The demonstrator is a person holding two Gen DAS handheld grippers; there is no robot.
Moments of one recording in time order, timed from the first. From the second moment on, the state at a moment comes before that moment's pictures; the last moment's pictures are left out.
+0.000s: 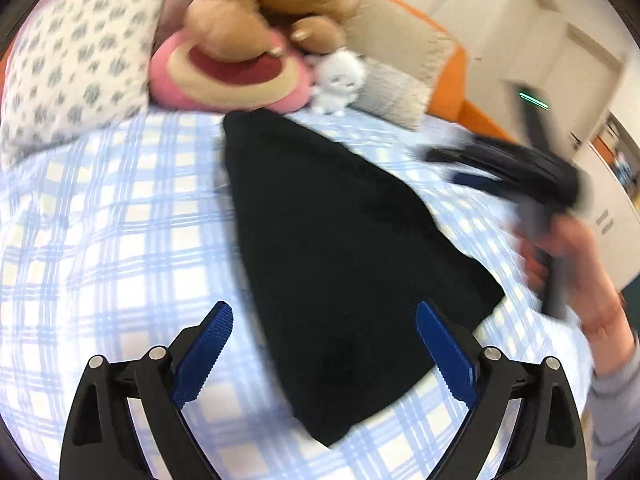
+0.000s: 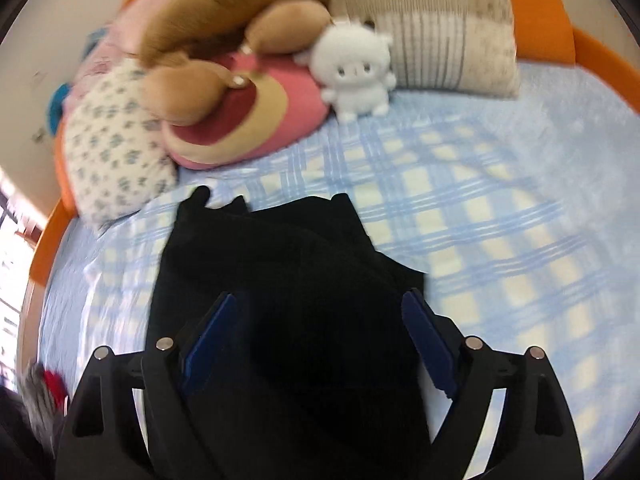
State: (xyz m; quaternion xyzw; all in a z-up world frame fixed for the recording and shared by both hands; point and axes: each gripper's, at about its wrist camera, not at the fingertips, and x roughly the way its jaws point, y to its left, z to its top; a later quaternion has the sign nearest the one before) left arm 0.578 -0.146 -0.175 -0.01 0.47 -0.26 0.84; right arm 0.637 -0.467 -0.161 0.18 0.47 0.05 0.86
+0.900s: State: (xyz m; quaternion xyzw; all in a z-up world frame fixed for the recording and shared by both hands) left arm 0.669 -0.167 -0.251 -0.09 0.58 -0.24 0.77; right arm 0.604 -0.535 -0.265 0.41 0.54 0.24 0.69
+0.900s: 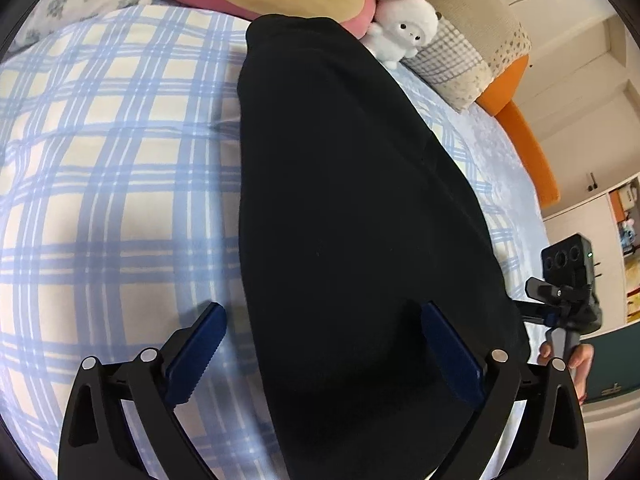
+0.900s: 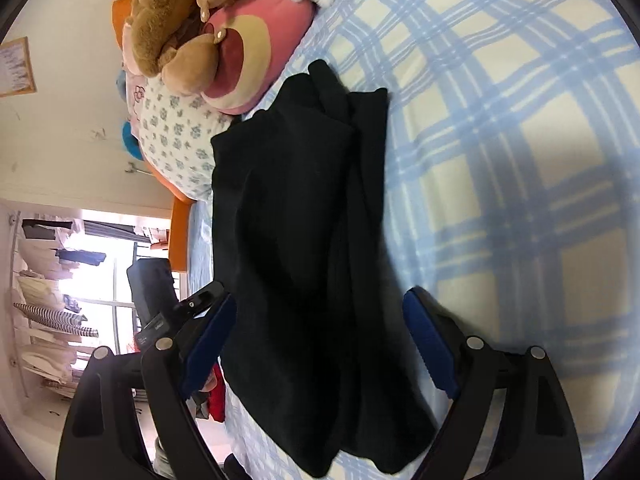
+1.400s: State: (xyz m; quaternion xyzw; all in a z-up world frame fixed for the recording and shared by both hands) left arm 0.654 -0.195 -0.245 -0.06 0.56 -0.22 0.79; right arm 0.613 -0.458 -0.242 0.28 0.59 0.16 0.74
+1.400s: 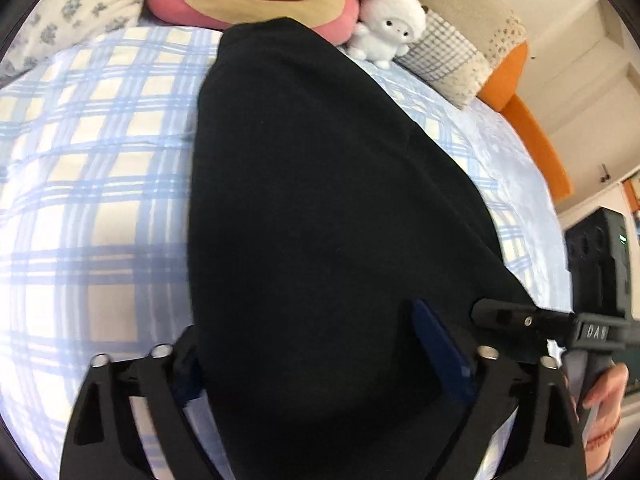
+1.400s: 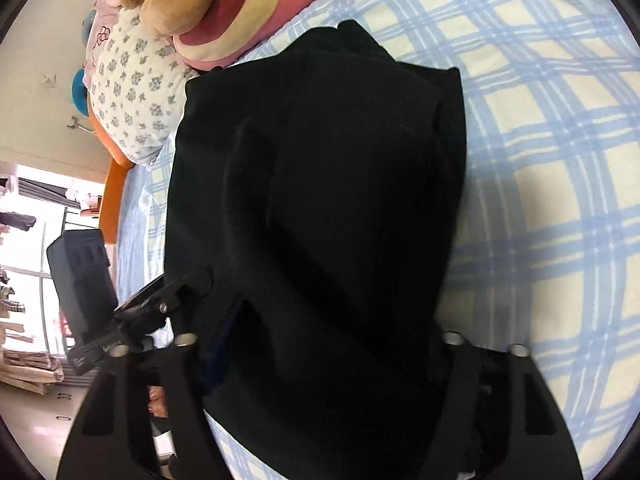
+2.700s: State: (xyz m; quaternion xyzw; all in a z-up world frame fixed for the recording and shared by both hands) left arm 0.391 0.250 0.096 -0.08 0.33 0.05 0.94; right arm 0.507 0.042 0.043 0.12 0.43 0.47 0.76
